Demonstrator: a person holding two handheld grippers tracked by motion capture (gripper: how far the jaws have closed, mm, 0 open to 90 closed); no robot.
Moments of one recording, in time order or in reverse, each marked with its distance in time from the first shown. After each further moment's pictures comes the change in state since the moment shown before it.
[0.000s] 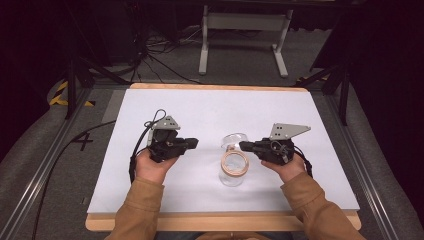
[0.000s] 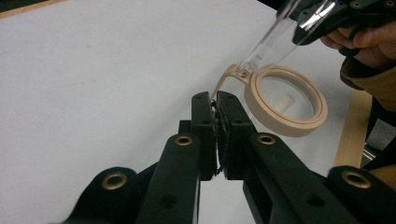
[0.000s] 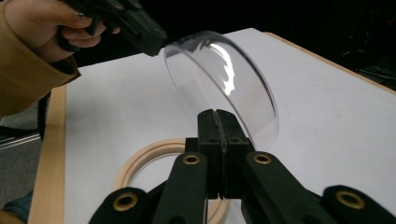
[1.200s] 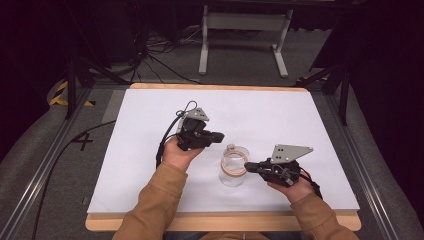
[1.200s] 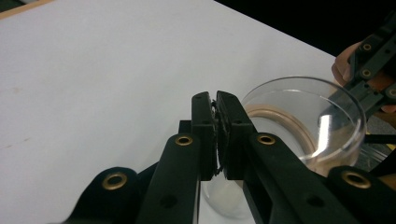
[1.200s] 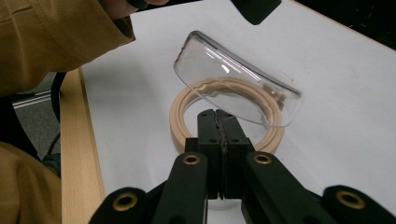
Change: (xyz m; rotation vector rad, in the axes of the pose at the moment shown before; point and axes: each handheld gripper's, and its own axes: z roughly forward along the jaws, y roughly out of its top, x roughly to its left) left arm -0.006 0.038 0.058 0.016 -0.136 0.079; right arm 0.044 -0.021 -0.019 0.129 -0.025 -0.045
